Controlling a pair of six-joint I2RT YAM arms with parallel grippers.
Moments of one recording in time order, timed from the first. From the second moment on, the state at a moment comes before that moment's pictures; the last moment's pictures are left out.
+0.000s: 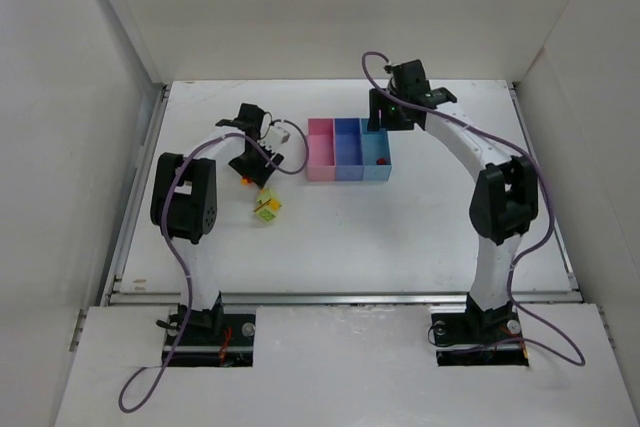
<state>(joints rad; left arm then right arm) -0.21 1.97 1.40 -0.69 0.02 0.44 0.35 1.99 1.79 -0.62 -0.05 0.25</state>
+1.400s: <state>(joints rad) -0.37 1.70 1.74 -0.82 0.23 0.55 0.33 1.74 1.70 -0.37 -0.58 0.36</state>
